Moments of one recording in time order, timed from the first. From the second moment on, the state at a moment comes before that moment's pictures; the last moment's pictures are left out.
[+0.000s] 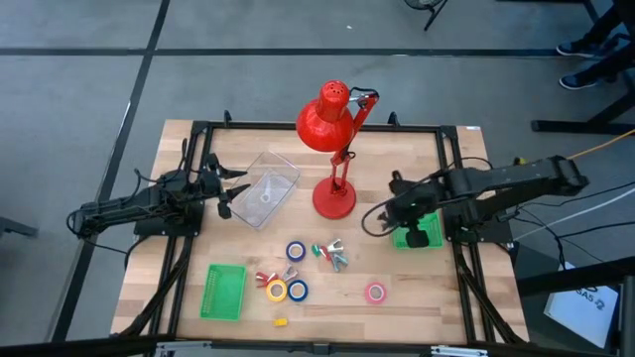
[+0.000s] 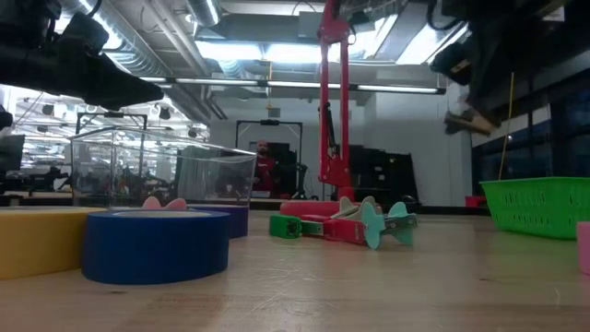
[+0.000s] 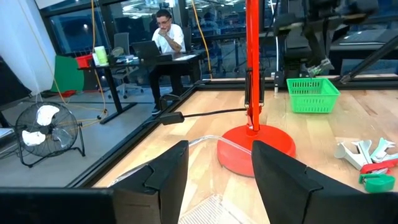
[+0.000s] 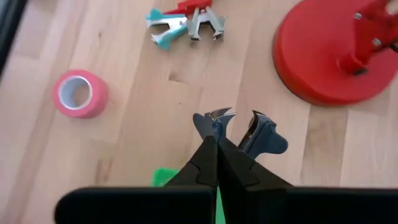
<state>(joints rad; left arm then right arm) 0.24 0.00 0.06 -0.10 -0.13 0.09 0.15 1.11 0.92 -0.88 -0.08 -0.02</state>
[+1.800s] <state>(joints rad) 0.24 0.00 0.06 -0.10 -0.13 0.09 0.27 0.92 0.57 -0.85 -0.02 0.44</state>
